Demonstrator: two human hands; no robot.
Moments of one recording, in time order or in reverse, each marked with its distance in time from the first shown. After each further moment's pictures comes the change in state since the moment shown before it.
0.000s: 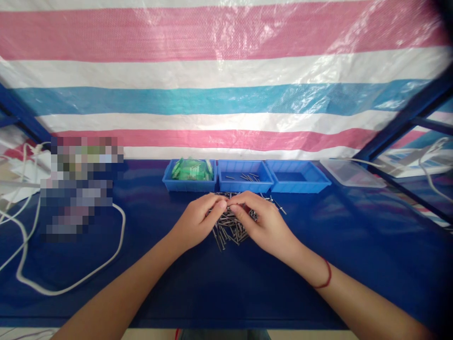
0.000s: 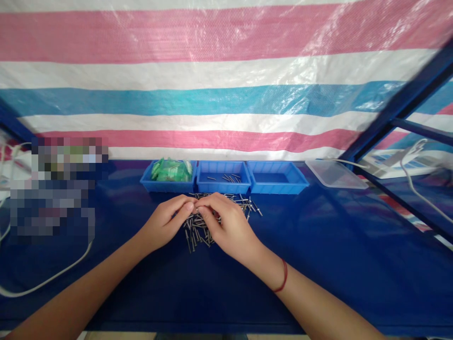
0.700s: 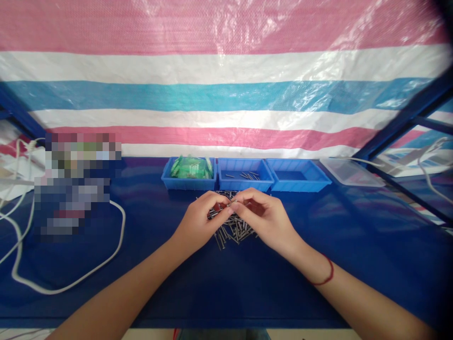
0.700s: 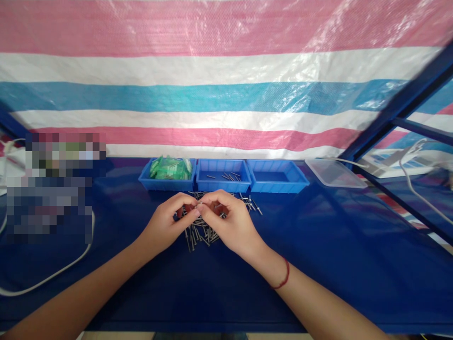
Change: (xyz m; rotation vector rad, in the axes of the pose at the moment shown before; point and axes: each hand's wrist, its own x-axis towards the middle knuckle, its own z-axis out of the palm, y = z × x) left_hand -0.003 0.003 0.010 0.012 0.096 -0.015; right_hand -0.001 0.008 0.007 0.362 0.117 0.236
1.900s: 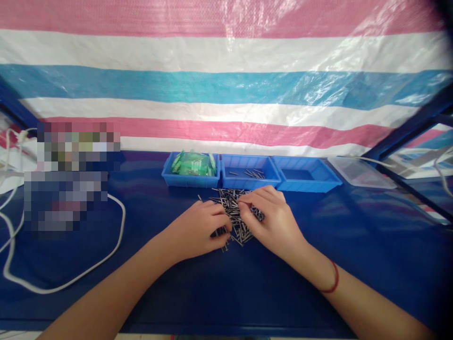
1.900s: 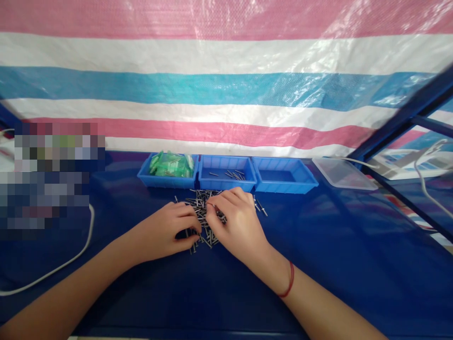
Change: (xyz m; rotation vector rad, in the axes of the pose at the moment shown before) left_hand -0.001 -0.007 -0.020 0.360 -0.486 0.246; right_hand 0.002 0.000 -0.006 -0.784 -0.015 -0.271
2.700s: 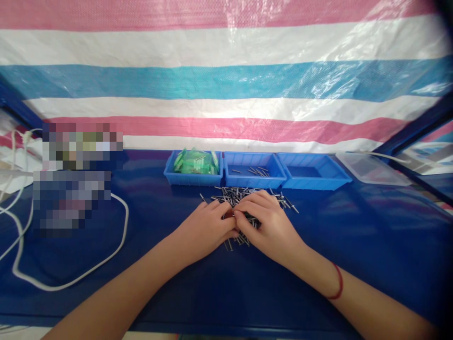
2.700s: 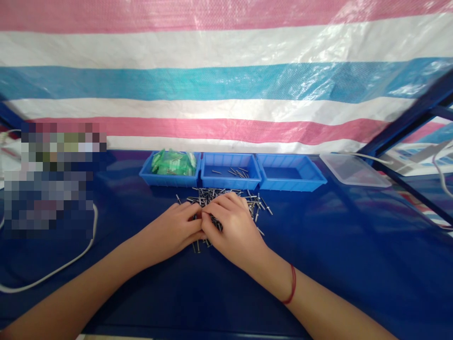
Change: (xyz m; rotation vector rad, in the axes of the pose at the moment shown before) left_hand 0.004 0.002 0.018 0.327 0.015 0.012; right_hand -0.007 -0.003 0.014 0.095 -0.122 -0.019
